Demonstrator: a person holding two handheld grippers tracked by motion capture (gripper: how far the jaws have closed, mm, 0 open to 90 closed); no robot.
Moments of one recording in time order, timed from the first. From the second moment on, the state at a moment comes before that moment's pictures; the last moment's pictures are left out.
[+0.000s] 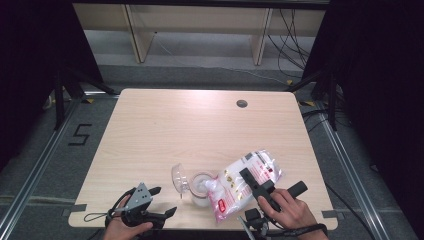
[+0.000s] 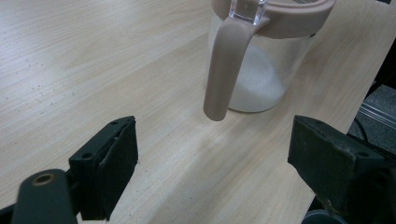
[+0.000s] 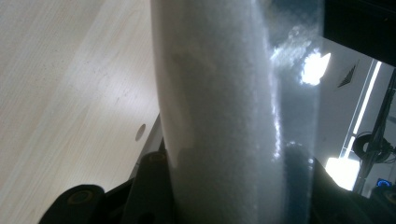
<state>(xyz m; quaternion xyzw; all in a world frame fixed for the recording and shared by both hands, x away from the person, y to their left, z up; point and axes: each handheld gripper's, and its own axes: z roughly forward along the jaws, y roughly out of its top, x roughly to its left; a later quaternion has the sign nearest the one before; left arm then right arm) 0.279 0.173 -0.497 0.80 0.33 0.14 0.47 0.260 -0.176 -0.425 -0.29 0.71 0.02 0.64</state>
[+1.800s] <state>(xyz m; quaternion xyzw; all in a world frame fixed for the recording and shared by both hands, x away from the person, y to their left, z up) 0.279 0.173 -0.498 0.80 0.33 0.14 0.48 0.261 -0.179 -0.422 -0.28 0.72 0.02 0.64</state>
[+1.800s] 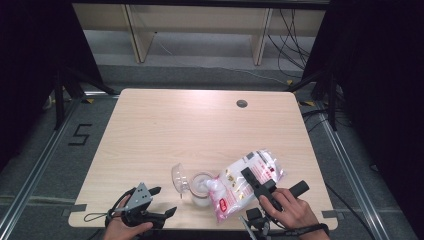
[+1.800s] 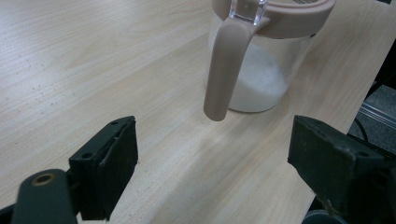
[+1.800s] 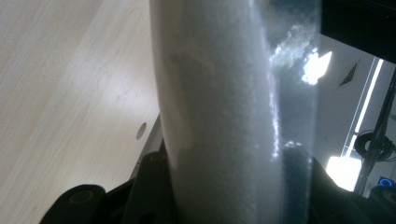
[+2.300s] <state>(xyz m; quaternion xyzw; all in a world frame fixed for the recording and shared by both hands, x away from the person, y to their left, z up) 0.279 0.173 -0.497 0.80 0.33 0.14 0.47 0.260 -0.177 -0.422 -0.29 0.71 0.02 0.64</state>
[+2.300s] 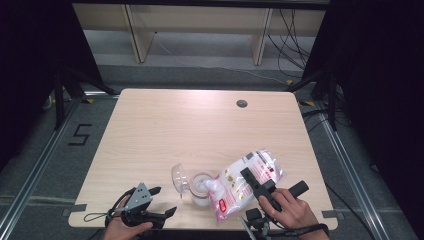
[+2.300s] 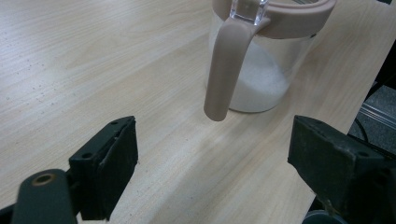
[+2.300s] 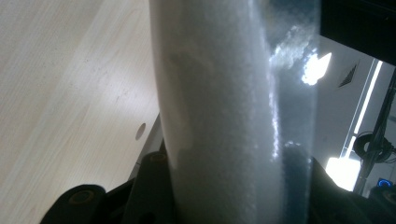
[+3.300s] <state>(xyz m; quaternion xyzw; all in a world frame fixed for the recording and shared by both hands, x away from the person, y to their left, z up) 0.279 0.173 -0.497 0.80 0.33 0.14 0.47 0.262 -0.182 -0.421 -0.28 0.72 0.01 0.64</state>
